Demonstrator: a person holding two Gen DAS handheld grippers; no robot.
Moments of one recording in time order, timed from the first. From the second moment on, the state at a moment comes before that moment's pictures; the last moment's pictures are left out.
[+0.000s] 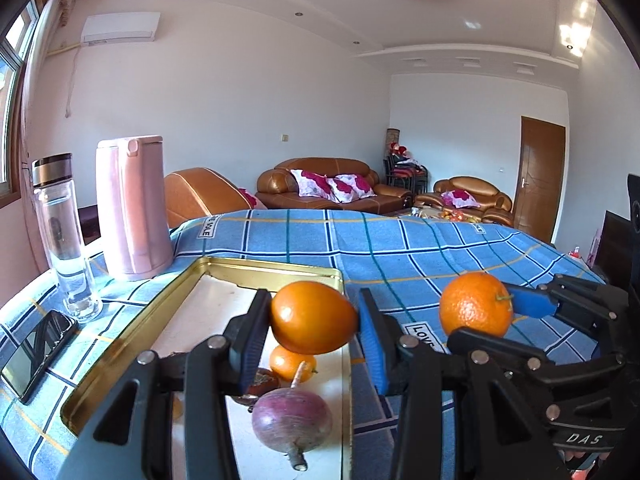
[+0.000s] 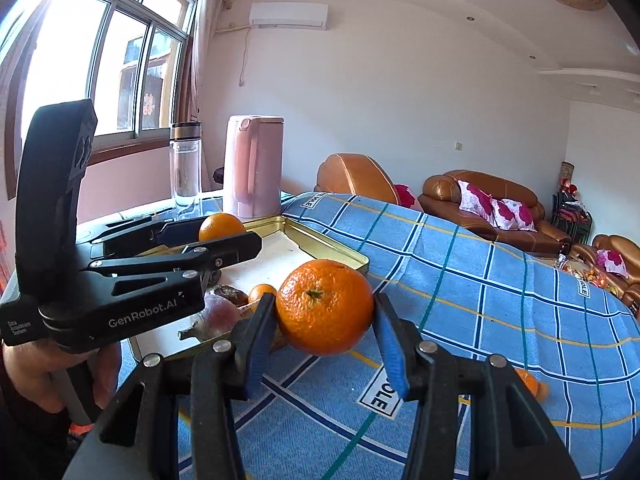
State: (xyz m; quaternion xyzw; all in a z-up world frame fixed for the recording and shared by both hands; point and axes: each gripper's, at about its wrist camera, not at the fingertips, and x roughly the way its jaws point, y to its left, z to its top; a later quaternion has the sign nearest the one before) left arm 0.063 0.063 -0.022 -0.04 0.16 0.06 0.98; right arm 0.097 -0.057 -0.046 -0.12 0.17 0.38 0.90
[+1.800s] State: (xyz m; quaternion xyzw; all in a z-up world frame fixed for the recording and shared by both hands) left arm 0.034 0.164 -0.060 -0.06 0.24 0.17 0.95; right arm 0.072 0.062 -0.080 -0.21 0.22 0.48 0.82
